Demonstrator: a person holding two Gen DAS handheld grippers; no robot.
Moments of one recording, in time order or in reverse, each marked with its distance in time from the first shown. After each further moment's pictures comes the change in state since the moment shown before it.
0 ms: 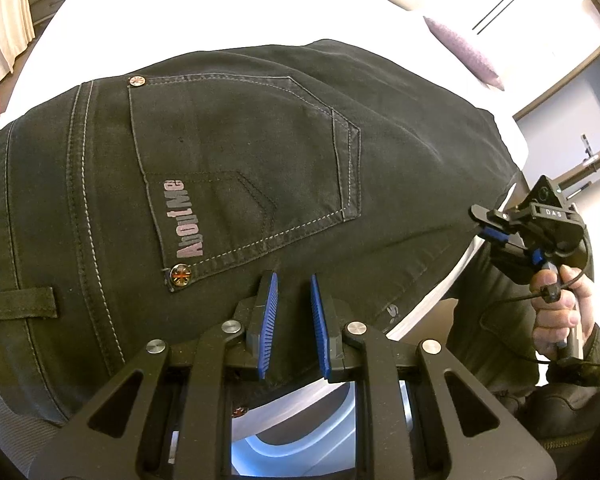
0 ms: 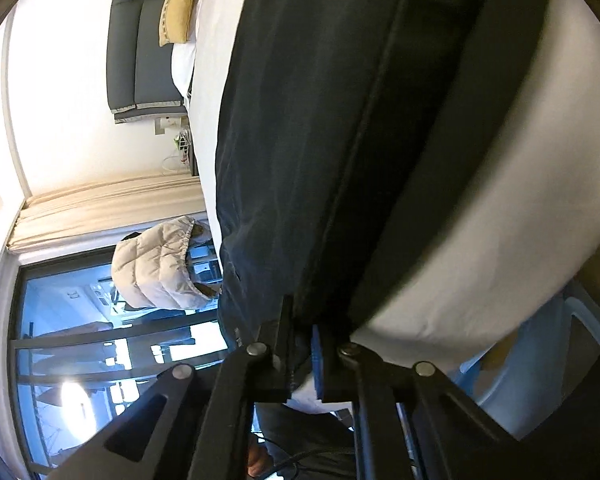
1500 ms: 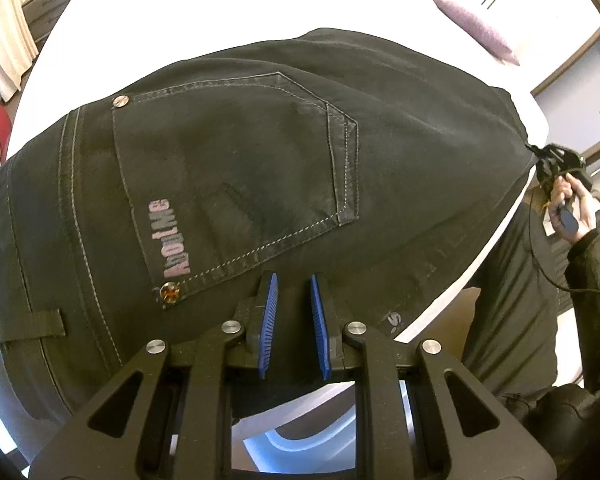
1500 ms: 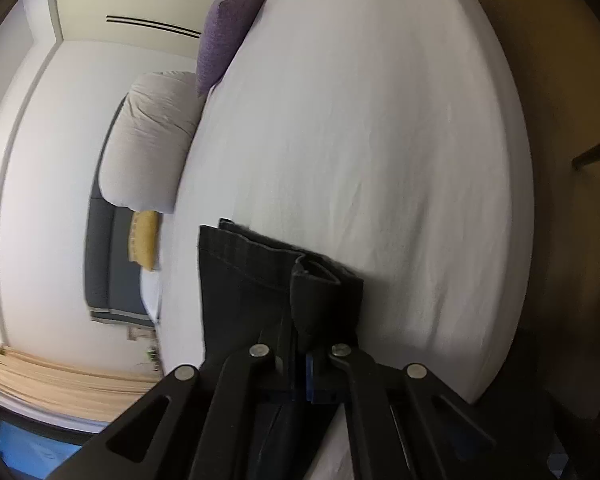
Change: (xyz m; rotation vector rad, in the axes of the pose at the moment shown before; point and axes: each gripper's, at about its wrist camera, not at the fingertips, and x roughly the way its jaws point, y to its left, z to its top) left arm 0.018 -0.032 0.016 0.041 0.043 0.104; right arm -0.214 -0.078 0.159 0.150 -0.747 -0.101
